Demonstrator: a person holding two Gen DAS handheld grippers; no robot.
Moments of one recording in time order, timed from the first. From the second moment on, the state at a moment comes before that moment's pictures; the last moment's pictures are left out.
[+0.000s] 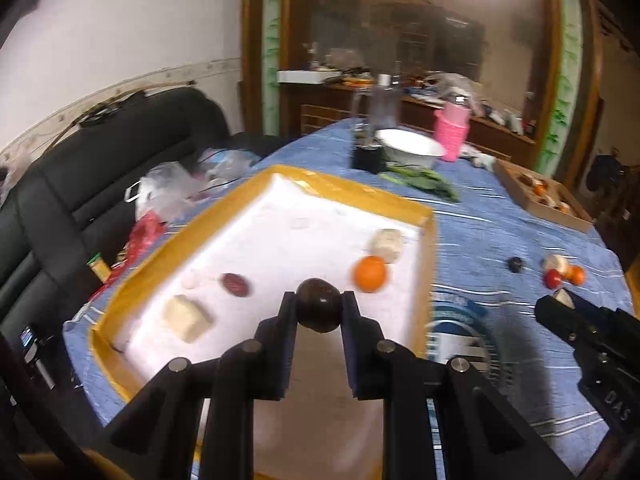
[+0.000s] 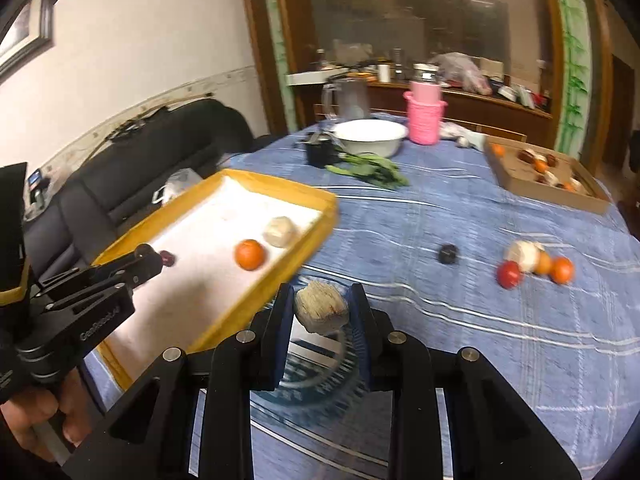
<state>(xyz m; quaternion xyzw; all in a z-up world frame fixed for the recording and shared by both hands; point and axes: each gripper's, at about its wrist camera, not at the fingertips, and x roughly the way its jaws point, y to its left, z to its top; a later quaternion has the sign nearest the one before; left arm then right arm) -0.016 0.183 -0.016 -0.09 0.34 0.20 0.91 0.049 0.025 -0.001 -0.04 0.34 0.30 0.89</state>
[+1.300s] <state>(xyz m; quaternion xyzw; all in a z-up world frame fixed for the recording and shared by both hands) -0.058 0.257 -0.044 -0.13 0.35 0.31 0.87 0.053 0.110 -0.036 -0.04 0.38 0.39 0.84</state>
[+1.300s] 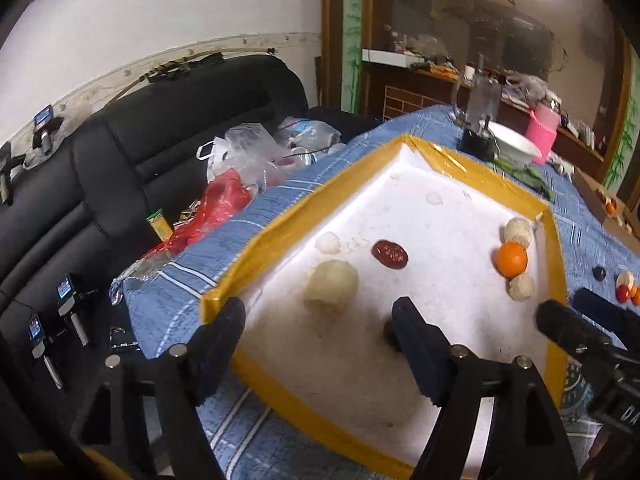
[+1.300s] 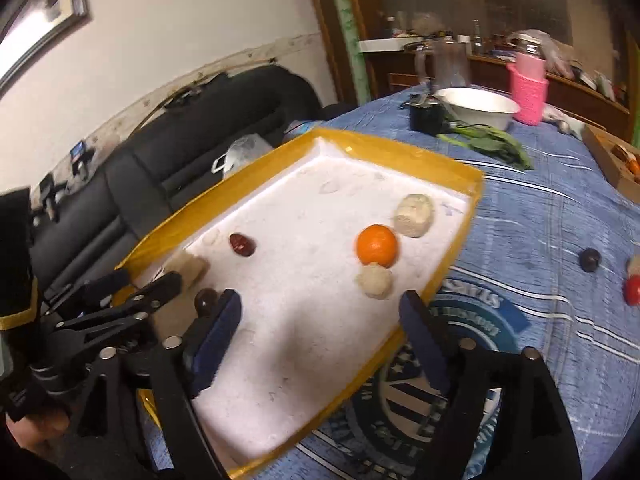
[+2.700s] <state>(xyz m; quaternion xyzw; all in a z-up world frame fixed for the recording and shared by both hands) 0.176 0.013 -0.063 -0.02 0.40 0.06 0.92 0.193 -0.139 -0.074 0.06 0.43 0.15 0.89</state>
